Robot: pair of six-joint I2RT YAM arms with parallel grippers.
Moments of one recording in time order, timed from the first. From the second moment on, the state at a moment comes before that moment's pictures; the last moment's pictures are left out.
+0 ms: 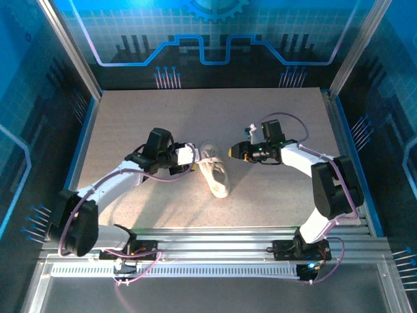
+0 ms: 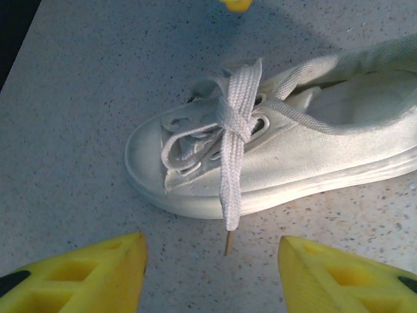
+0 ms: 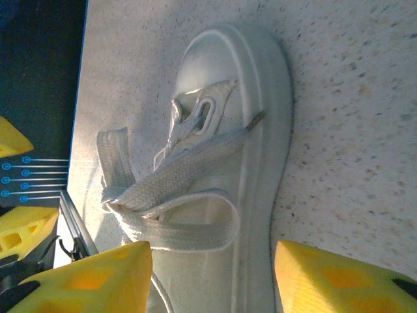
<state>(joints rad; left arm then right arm) -0.38 1.36 0.84 -0.24 0.39 0.89 0.29 1.68 0.96 -0.18 -0.74 0.44</state>
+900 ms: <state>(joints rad) -0.37 1.72 1.14 -0.40 0.48 1.34 0.34 1.83 1.03 -0.17 -0.75 0.49</state>
